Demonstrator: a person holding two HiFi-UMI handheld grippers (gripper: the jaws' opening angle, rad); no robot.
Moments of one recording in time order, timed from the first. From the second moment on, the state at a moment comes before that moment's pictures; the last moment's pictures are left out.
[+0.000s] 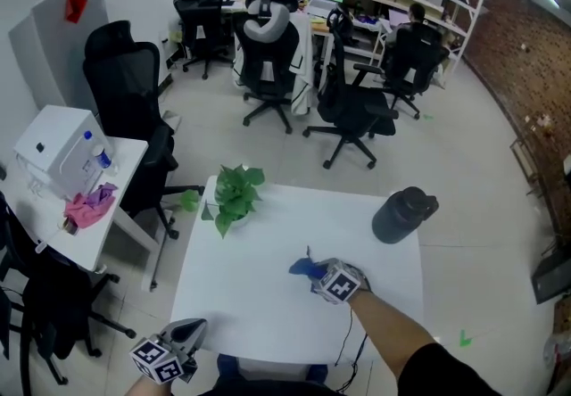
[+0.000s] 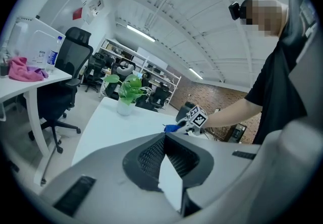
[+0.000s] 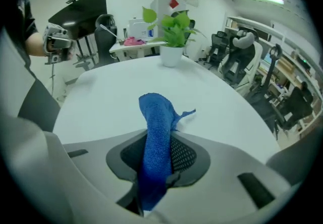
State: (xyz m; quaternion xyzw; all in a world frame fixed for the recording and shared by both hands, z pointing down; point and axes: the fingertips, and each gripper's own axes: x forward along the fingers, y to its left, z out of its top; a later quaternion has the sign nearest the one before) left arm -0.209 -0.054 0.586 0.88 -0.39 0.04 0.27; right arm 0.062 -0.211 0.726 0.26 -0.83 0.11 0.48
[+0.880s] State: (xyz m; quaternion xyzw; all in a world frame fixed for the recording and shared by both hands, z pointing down) left arm -0.193 -0.054 0.566 0.89 -0.38 0.03 0.26; right arm 0.084 -0.117 0.709 0.29 -0.85 0.18 0.40
